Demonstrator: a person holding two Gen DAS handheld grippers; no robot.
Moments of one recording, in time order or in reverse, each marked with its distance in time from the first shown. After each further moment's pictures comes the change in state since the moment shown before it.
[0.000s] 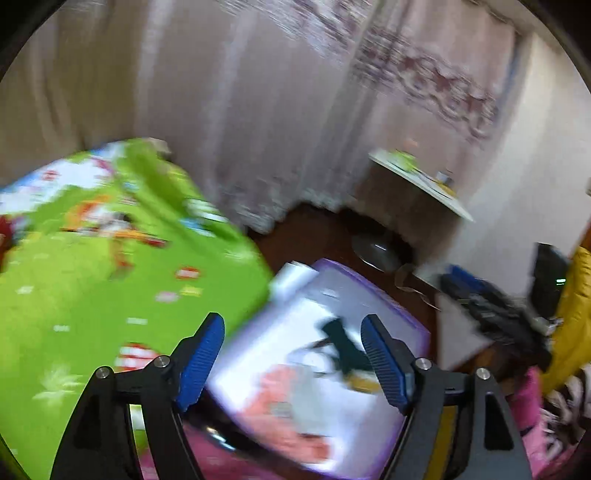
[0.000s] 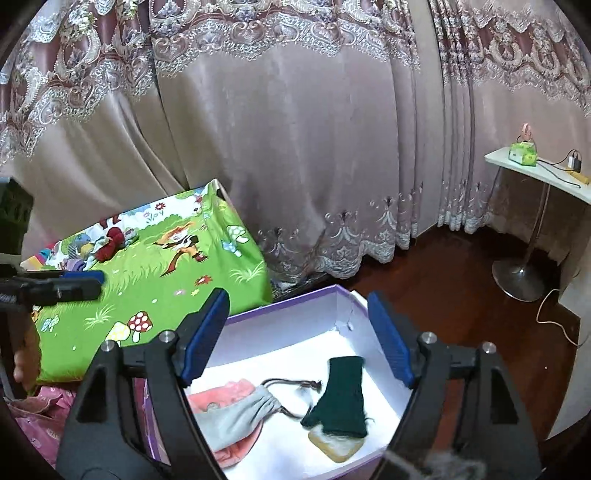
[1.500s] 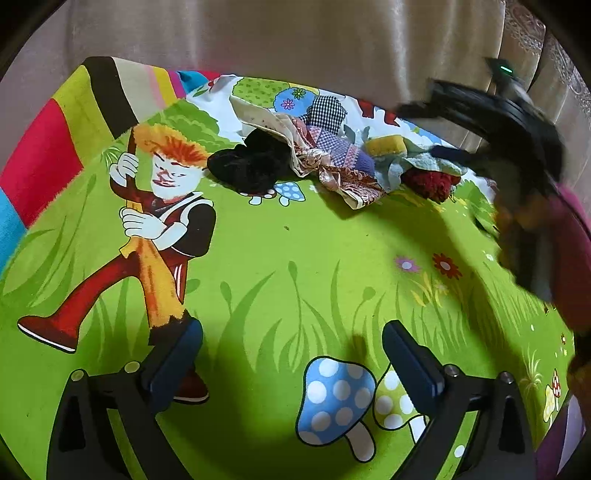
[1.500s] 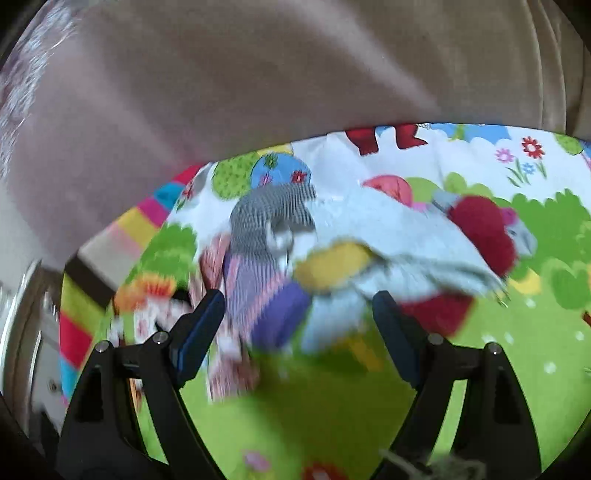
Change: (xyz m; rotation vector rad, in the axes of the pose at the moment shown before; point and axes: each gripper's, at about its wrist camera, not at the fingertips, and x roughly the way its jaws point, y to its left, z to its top) left arm -0.140 0.399 -0.172 -0.635 -0.079 0.720; right arm 0.376 0.623 0.027 -0.251 0.412 0.717
